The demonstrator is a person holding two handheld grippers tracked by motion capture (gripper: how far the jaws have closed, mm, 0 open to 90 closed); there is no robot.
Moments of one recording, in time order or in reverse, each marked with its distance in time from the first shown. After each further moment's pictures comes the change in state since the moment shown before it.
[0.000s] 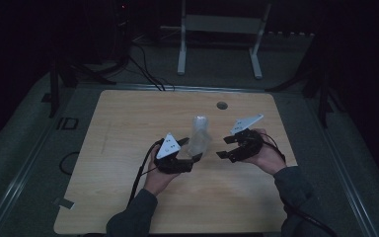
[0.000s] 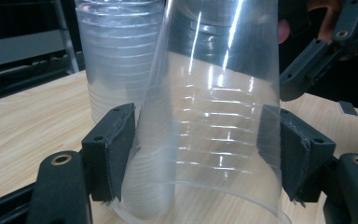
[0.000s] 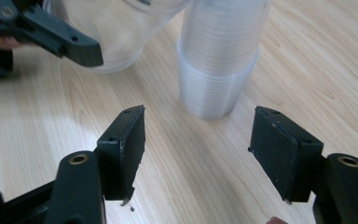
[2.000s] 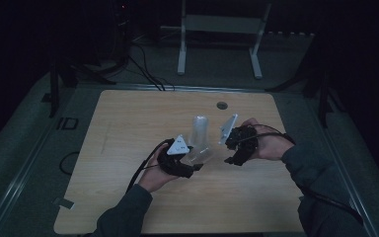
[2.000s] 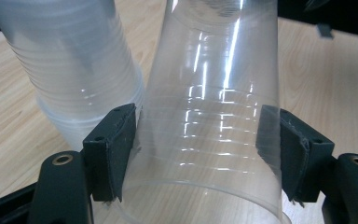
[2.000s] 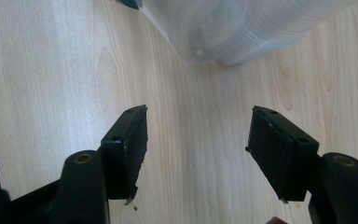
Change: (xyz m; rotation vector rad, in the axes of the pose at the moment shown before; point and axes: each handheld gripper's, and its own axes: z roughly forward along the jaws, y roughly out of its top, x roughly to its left) left arm -0.001 0.007 0.012 0.292 -0.129 0.103; right arm 0.022 0.043 -0.012 0.422 0.015 -0.418
